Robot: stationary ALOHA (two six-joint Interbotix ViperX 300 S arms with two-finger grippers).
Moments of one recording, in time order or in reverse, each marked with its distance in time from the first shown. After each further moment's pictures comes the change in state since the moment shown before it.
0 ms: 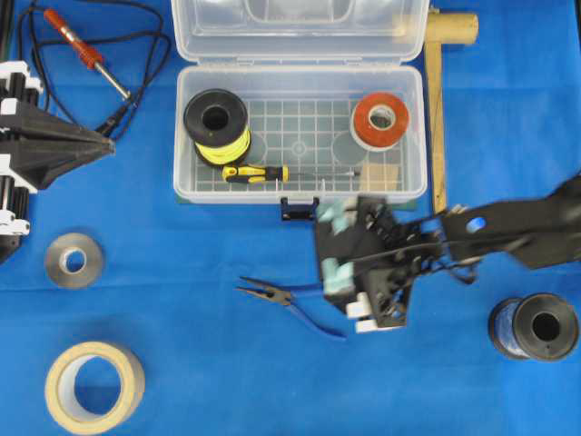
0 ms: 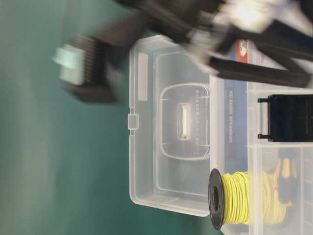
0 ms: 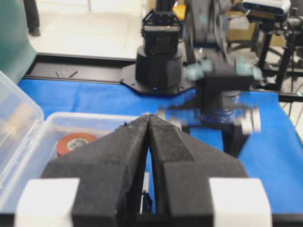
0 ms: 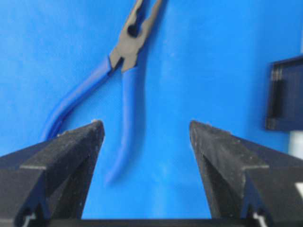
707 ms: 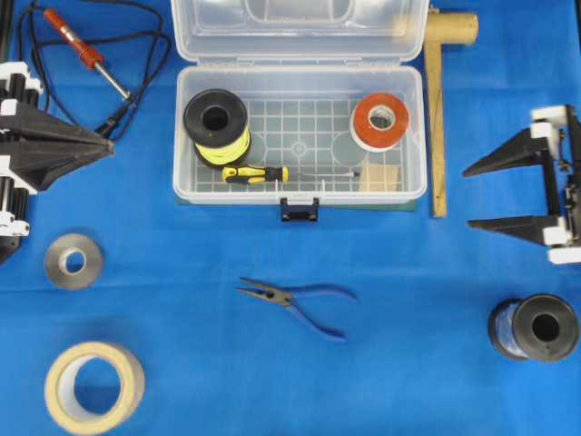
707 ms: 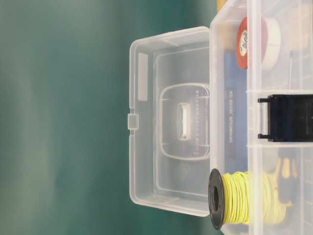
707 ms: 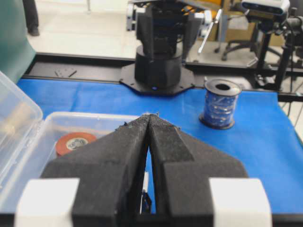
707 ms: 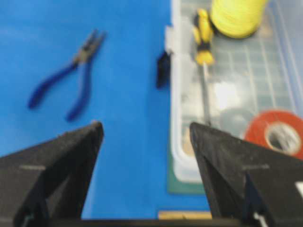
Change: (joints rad) left arm -0.003 0.000 0.003 0.000 -0.005 0.000; right arm -0.144 -0.951 0.600 -0.100 -0.114 0.009
